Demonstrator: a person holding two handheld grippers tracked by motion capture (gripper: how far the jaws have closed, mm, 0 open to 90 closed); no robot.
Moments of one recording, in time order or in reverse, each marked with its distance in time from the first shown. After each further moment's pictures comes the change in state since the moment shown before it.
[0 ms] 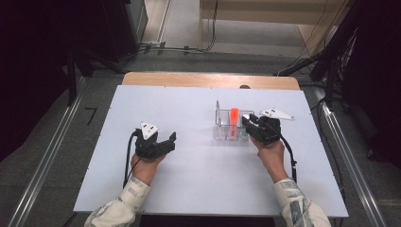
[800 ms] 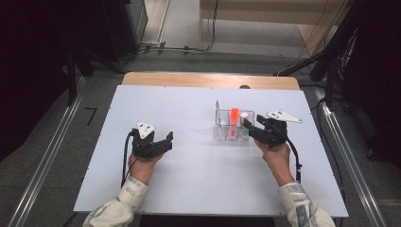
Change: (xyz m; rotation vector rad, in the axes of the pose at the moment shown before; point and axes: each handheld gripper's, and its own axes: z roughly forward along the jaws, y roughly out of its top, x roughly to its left) left arm 0.009 -0.001 -0.001 0.006 0.030 -0.014; right arm -0.007 -0.001 -0.018 -0.009 0.010 0.011
